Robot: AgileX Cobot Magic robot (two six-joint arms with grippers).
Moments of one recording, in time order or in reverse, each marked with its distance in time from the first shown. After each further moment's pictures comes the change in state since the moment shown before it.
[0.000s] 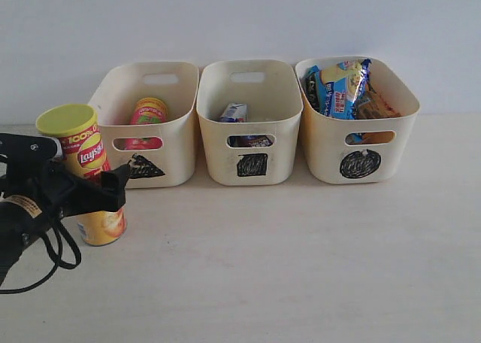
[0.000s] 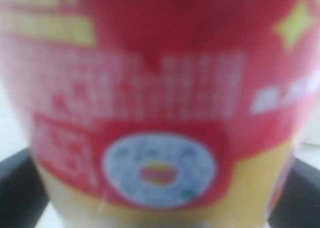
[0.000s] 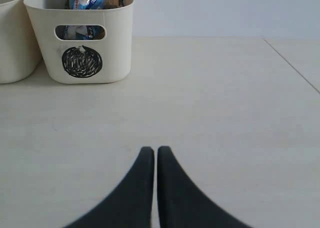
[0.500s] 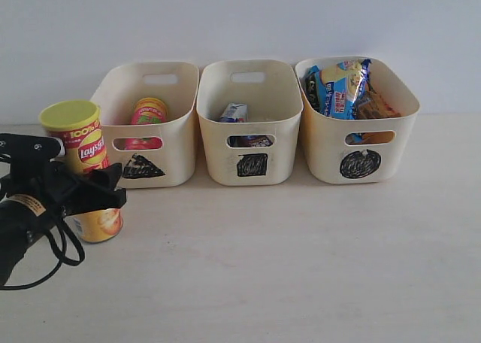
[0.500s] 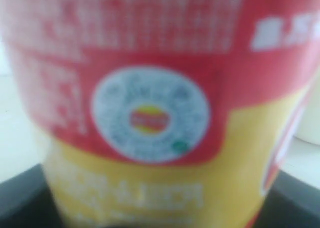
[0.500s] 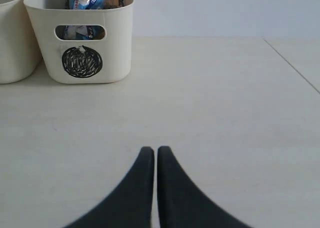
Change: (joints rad) left arm 0.000 0.021 -0.022 -0.019 0.007 0.004; right arm 0.000 0.000 0.000 0.000 0.000 0.000
